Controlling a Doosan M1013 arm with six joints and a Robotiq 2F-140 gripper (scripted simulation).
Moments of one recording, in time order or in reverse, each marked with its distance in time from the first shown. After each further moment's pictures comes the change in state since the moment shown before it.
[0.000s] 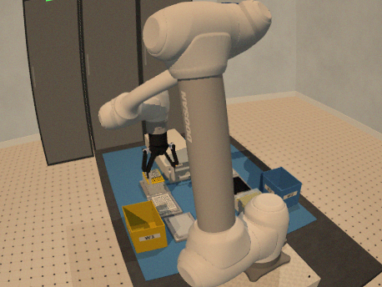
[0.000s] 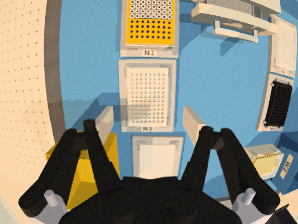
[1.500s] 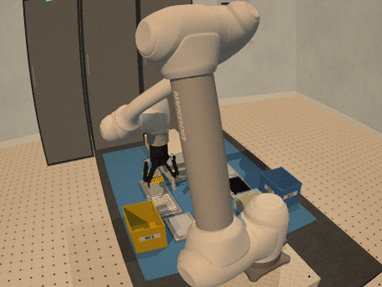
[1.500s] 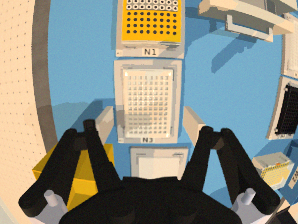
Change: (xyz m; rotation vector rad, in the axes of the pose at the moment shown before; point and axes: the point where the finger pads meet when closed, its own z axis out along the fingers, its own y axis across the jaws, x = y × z) arm 0.002 -0.001 0.051 0.001 0.002 0.000
